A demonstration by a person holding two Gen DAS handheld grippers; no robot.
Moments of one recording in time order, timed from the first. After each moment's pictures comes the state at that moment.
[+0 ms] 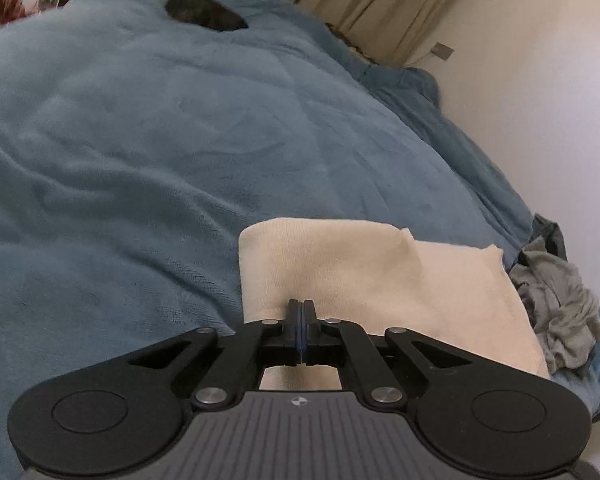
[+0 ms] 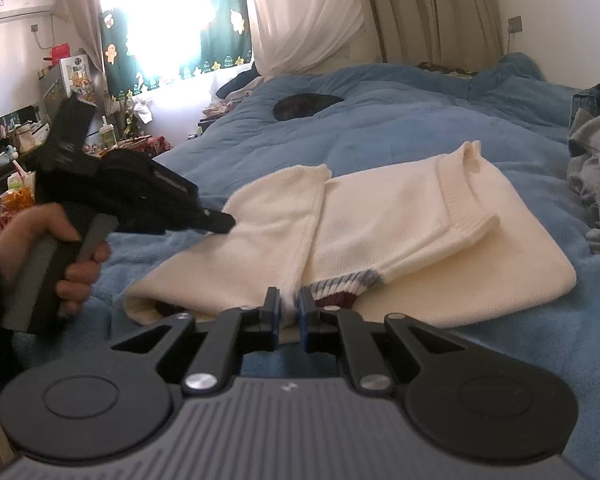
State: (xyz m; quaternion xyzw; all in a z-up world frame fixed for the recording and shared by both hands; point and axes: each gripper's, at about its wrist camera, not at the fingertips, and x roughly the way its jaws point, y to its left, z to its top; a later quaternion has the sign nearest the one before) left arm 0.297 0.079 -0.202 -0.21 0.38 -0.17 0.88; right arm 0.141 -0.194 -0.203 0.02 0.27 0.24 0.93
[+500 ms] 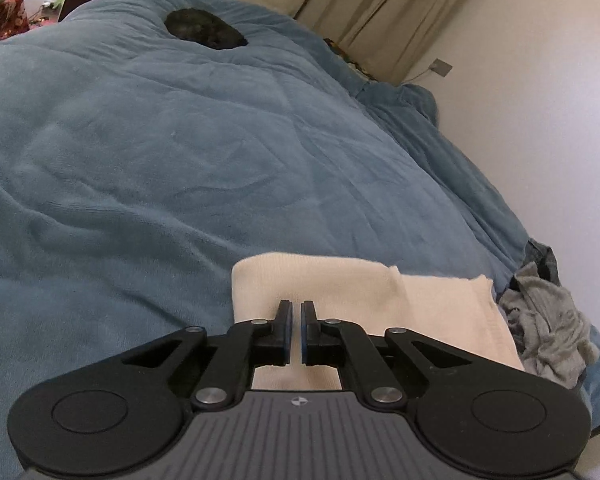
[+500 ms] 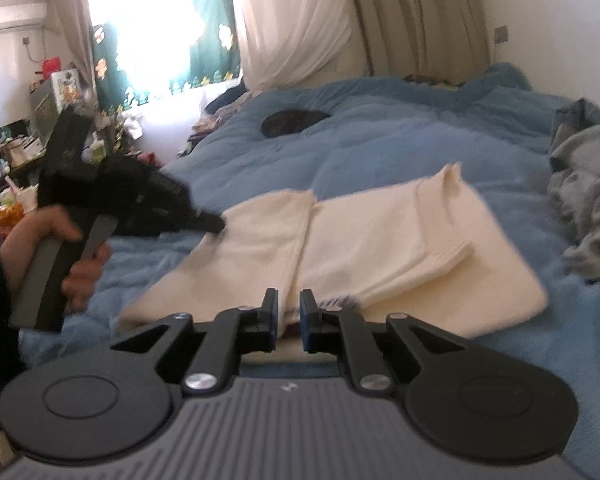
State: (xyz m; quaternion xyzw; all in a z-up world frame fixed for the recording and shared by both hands) left arm 0.302 0.076 -0.180 -0.22 0.37 -0.16 0.89; right arm 0.139 -0.207 -0.181 0.03 0.25 0.22 0.94
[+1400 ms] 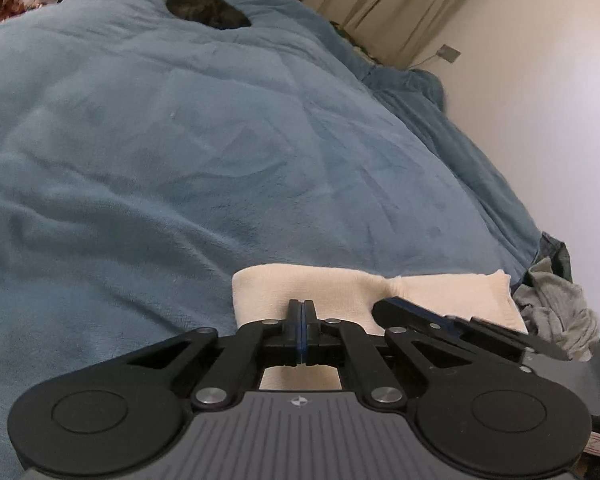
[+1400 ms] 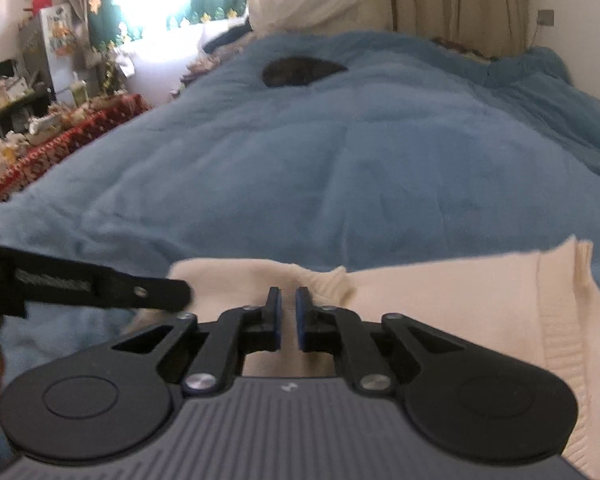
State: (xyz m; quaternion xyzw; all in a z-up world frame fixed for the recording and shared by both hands) left arm 0.327 0.078 -0.198 -0.22 0.39 -0.16 0.88; right arm 0.314 -0.122 -0.196 -0.04 0.34 0.21 0.92
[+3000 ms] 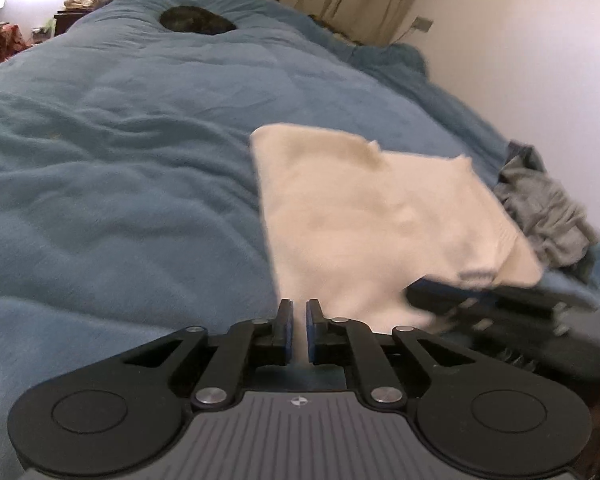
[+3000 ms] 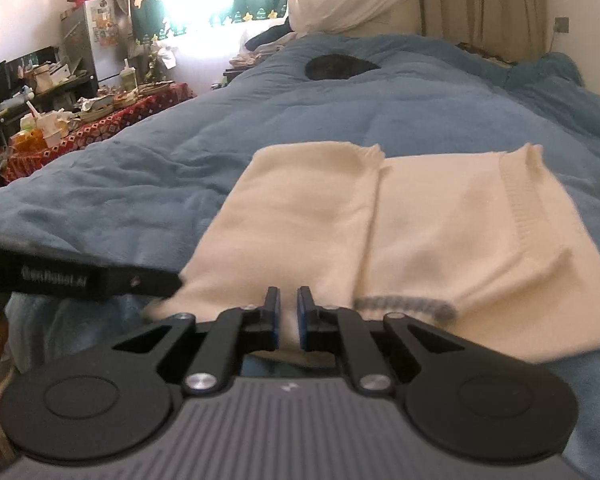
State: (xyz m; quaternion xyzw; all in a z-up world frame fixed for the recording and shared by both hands) left arm 0.177 0.082 -0.201 -0.14 0.38 -0.16 0.90; right arm 0.167 -0.156 -0.193 -0.05 0.32 0.26 0.91
